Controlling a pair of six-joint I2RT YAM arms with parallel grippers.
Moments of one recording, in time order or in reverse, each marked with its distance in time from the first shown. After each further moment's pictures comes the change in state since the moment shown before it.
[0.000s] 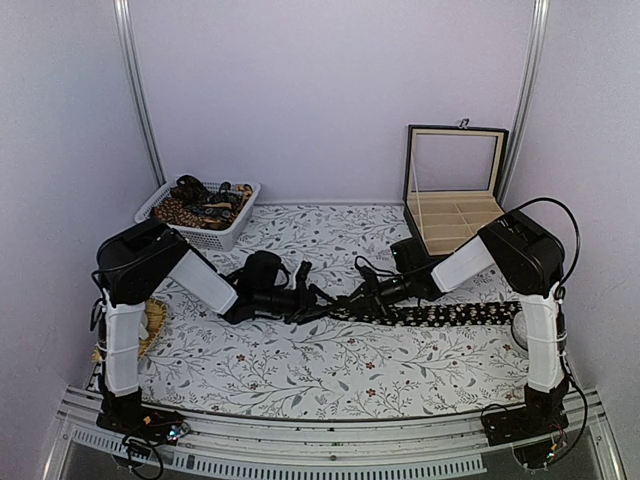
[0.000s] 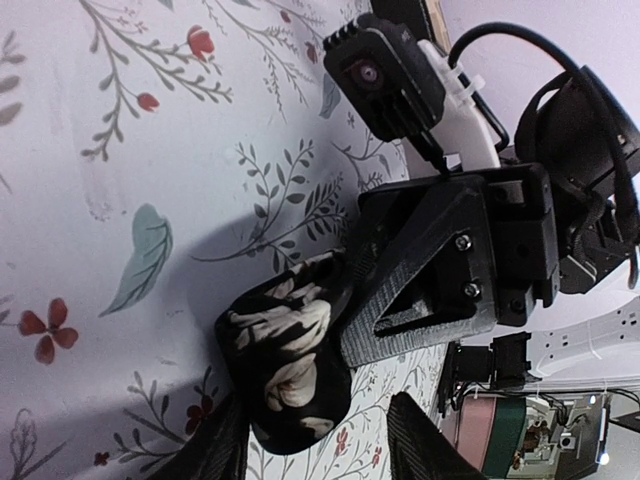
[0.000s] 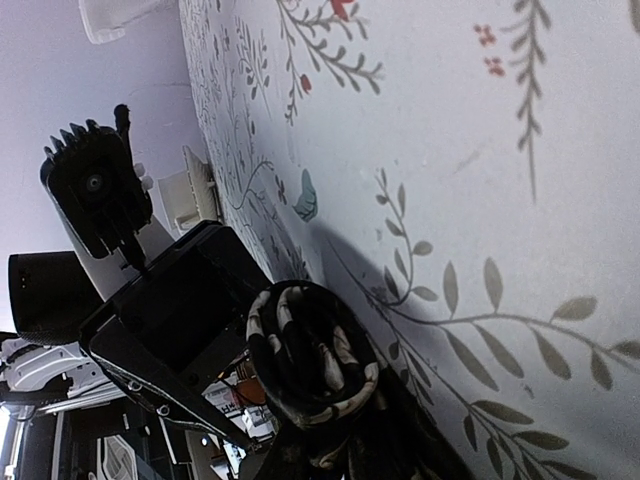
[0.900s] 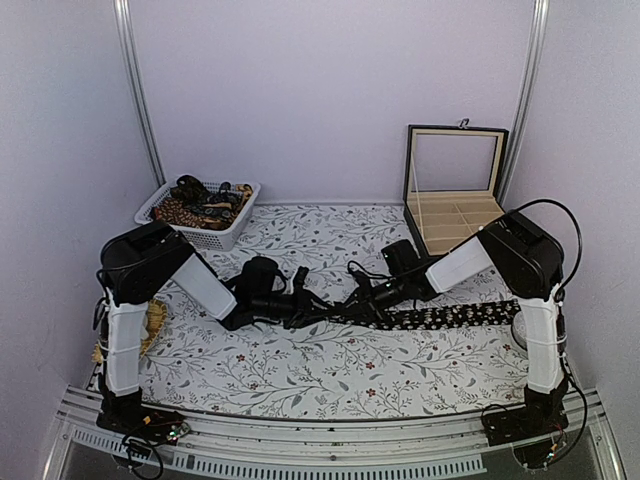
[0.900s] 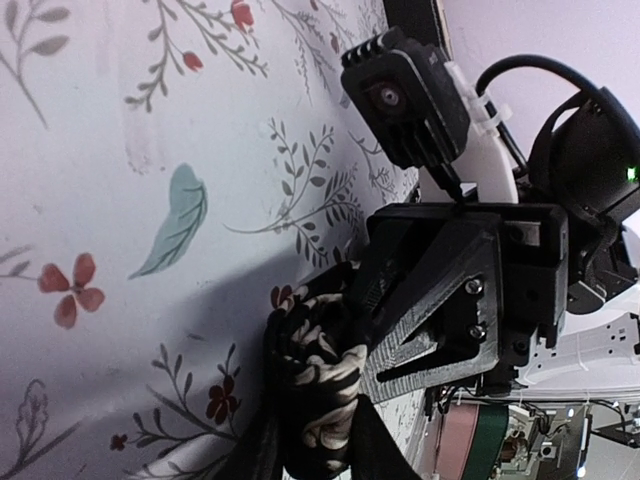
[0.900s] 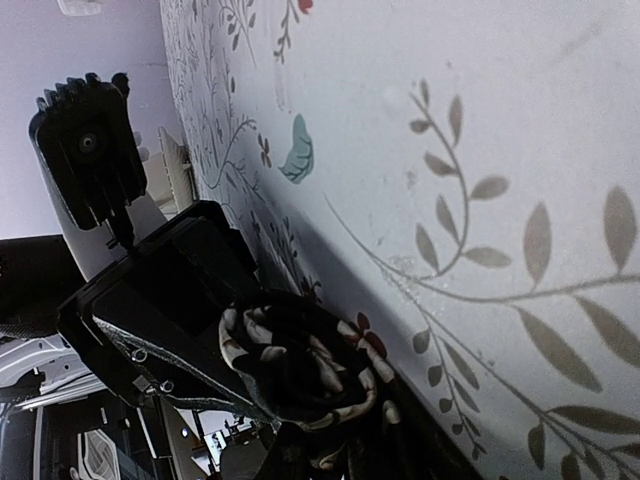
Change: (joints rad) left arm -0.001 0.027 -0.048 0.112 0.005 -0.078; right arm 0.051 -0.012 0.025 -0.114 0.044 -0.068
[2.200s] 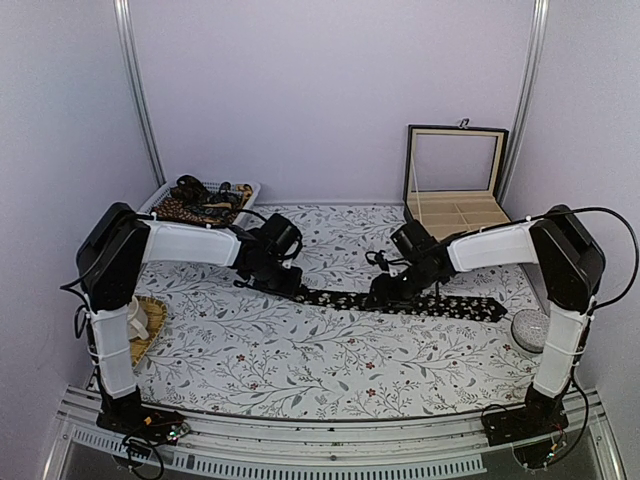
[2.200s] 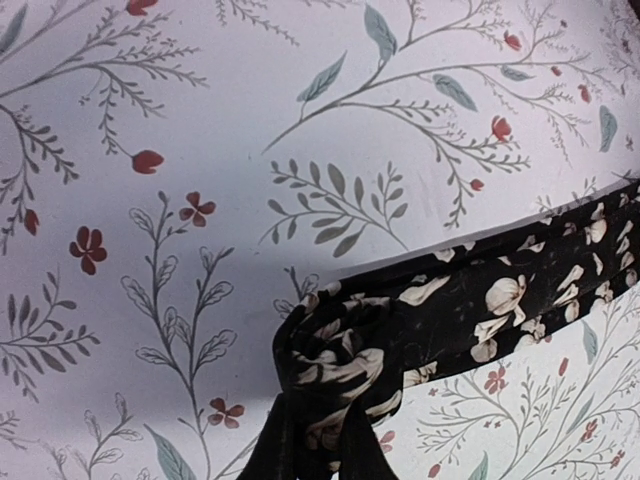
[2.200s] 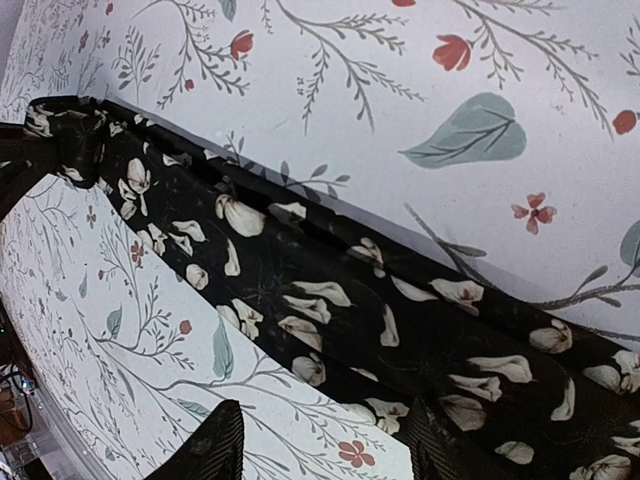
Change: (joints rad) left arm -0.003 -0.159 0.436 -1.195 -0.653 0.658; right arm -0.009 -0.272 0.024 -0.591 0.574 -0.551
